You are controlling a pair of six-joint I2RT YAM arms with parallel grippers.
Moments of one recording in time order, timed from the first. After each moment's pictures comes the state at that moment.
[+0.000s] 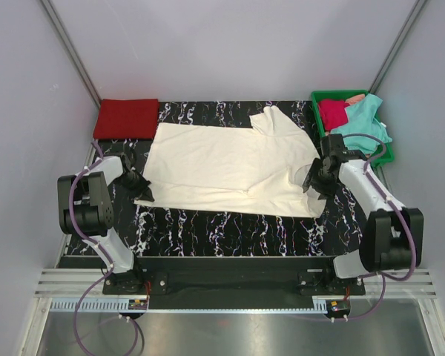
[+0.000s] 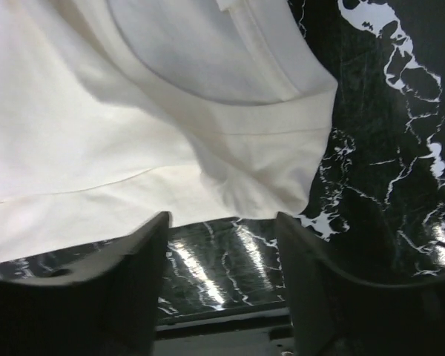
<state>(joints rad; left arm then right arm) 0.14 1.74 1.03 -0.72 0.19 -0.65 0.08 1.51 1.07 -0.85 0.05 0.48</state>
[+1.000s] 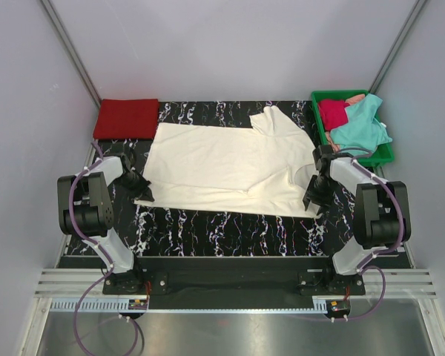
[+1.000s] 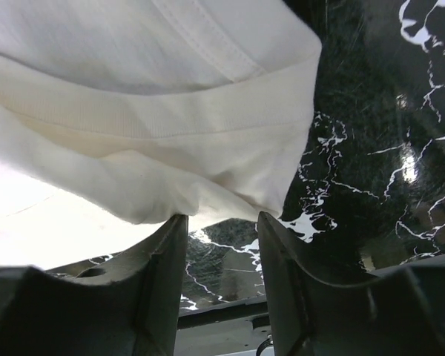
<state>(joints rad) 0.14 1.74 1.03 -0.71 0.19 -0.65 0.07 1.64 1.00 -0.87 0.06 0.52</state>
